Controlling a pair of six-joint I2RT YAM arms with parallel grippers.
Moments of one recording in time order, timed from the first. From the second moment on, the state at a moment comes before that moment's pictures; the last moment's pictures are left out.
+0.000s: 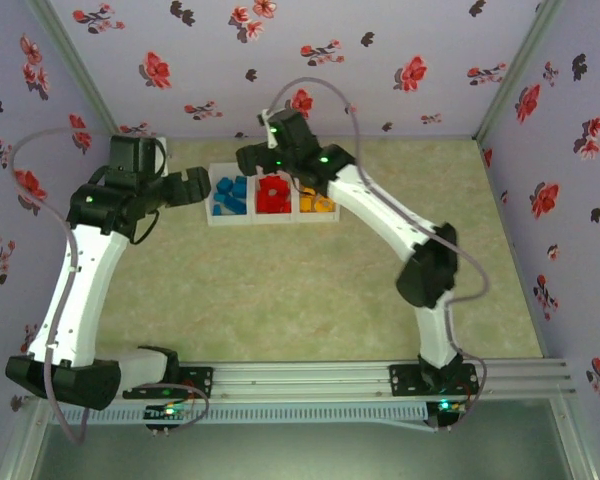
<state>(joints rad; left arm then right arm) -0.25 1.24 1.57 -1.04 -0.04 -0.31 0.76 1.96 2.02 -0.57 0.09 0.26</state>
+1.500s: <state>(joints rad) 0.09 1.31 0.55 0.13 -0.15 -0.19 0.21 1.07 0.73 -0.22 0.56 0.22</state>
